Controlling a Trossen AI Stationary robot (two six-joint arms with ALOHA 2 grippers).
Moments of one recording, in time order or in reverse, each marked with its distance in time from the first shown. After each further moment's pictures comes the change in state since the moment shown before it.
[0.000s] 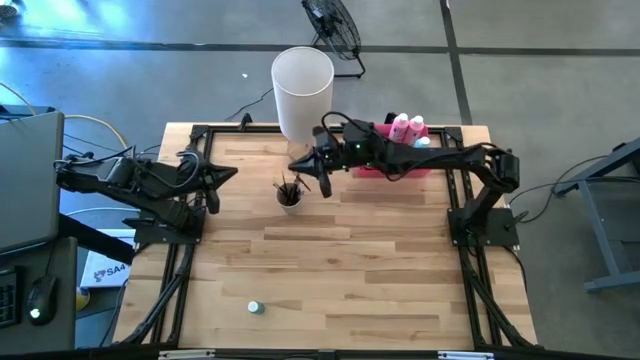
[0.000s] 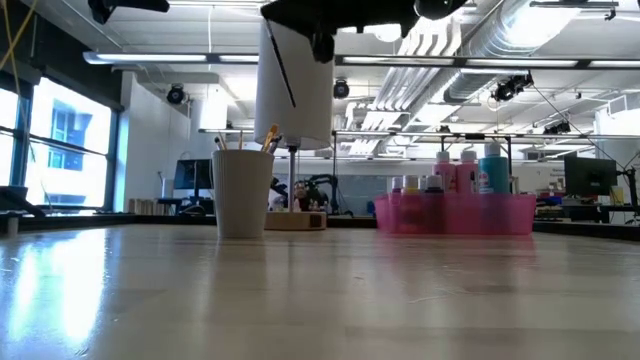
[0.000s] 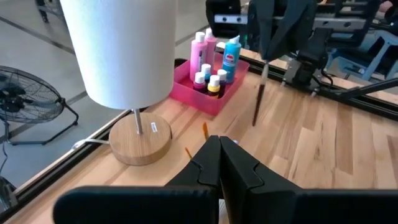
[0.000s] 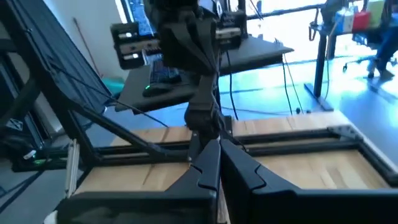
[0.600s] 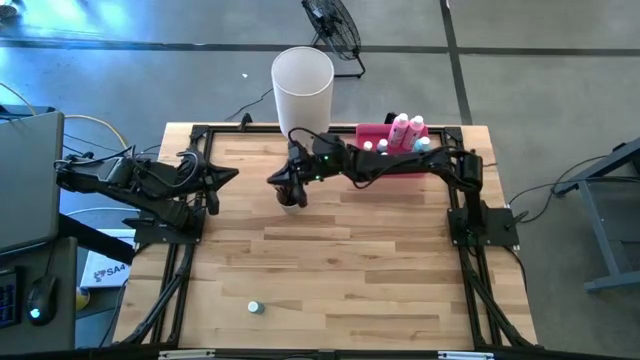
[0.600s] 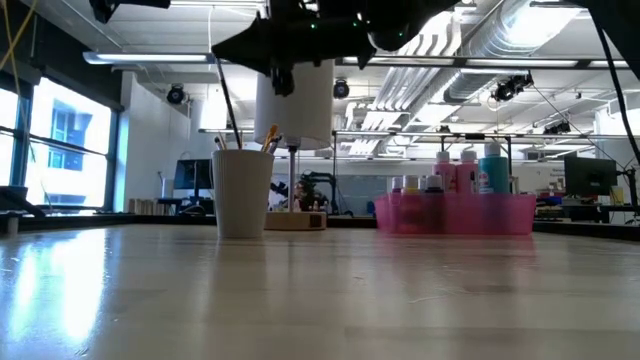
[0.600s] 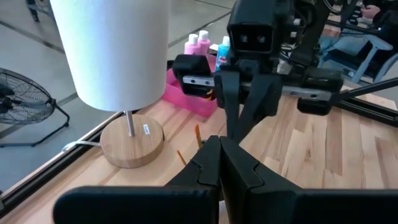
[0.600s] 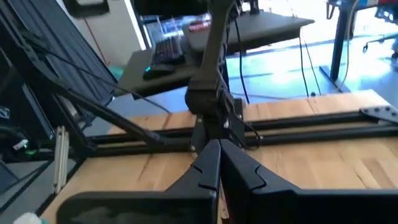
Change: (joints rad) left arm 0.000 0.000 -0.002 0.023 0.021 -0.001; right arm 0.042 0.274 0.181 0.053 -0.010 0.016
